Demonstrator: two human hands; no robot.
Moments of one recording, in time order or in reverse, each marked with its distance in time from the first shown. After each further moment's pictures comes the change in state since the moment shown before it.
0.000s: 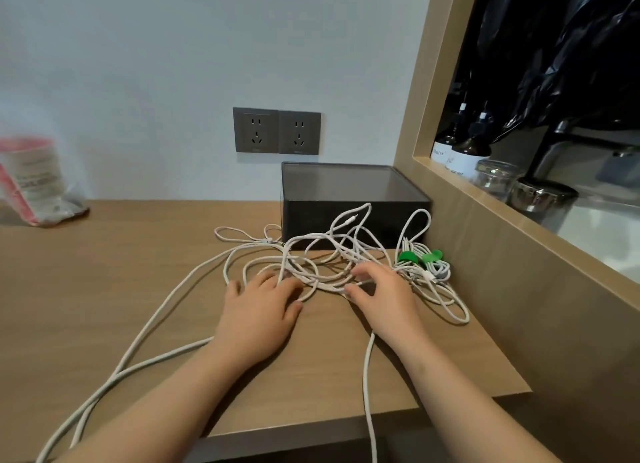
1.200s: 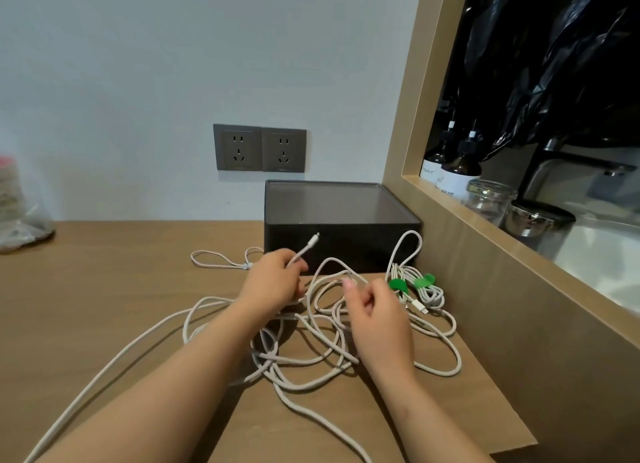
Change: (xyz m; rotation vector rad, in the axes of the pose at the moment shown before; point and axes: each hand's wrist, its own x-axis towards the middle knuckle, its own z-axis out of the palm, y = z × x) left_hand 0.088 0.029 -0.020 -0.862 0.035 -0.270; right_hand 0.008 0.001 0.006 0.137 0.237 0.086
